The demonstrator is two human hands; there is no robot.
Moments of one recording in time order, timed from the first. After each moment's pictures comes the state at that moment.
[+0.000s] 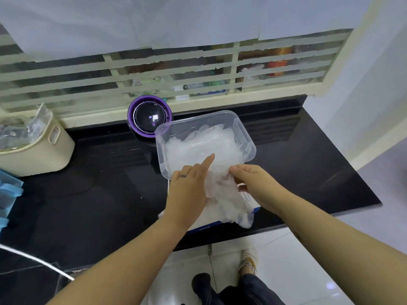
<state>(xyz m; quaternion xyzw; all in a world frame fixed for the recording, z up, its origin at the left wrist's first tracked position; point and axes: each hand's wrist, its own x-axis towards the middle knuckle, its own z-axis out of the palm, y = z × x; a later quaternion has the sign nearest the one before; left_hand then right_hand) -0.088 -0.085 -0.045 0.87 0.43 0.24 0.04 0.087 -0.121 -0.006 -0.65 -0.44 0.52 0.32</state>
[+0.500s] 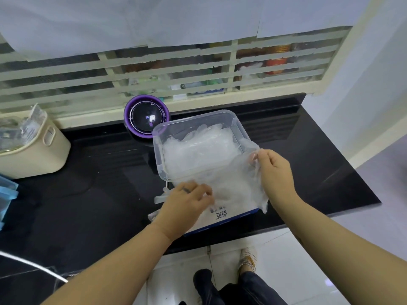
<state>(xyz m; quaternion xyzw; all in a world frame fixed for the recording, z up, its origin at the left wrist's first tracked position) -0.111 -0.080 -0.072 0.96 0.22 0.20 -0.05 0.099 -0.122 -0.005 -0.73 -0.34 0.30 0.51</state>
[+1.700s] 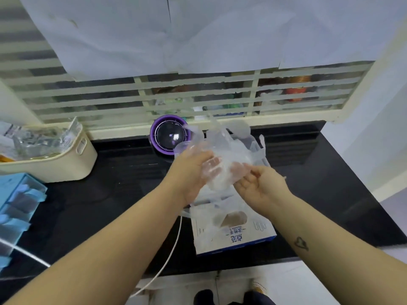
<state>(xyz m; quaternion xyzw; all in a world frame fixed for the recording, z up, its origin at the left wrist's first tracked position) -0.085 -0.041 0.063 0.31 0.45 0.40 0.73 0.055 -0.082 0.040 -0.45 0.01 0.66 0.60</state>
